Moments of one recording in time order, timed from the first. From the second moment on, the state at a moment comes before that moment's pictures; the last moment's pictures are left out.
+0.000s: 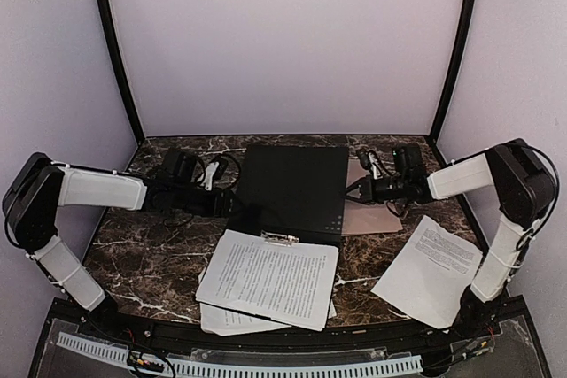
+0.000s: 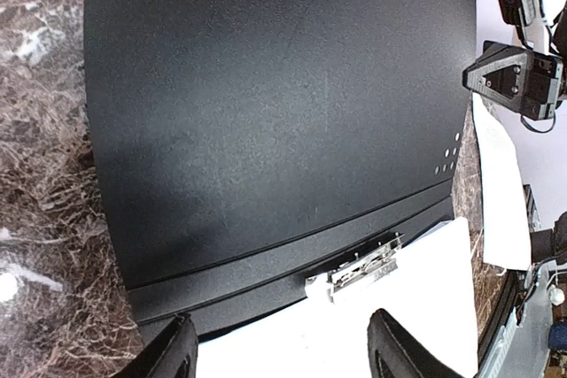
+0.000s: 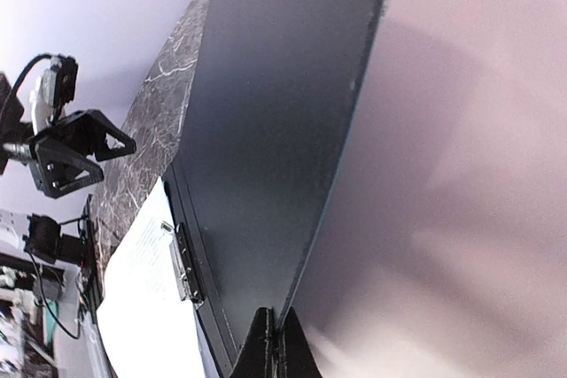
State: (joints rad) left arm -0.52 1.61 0.84 0.00 0.41 -0.38; right arm 0.36 1.79 0.87 0.23 -0.75 0.37
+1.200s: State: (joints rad) left arm -0.32 1.67 0.85 0.29 0.57 -0.05; right arm 0.31 1.77 1.07 -0.05 -1.20 -0.19
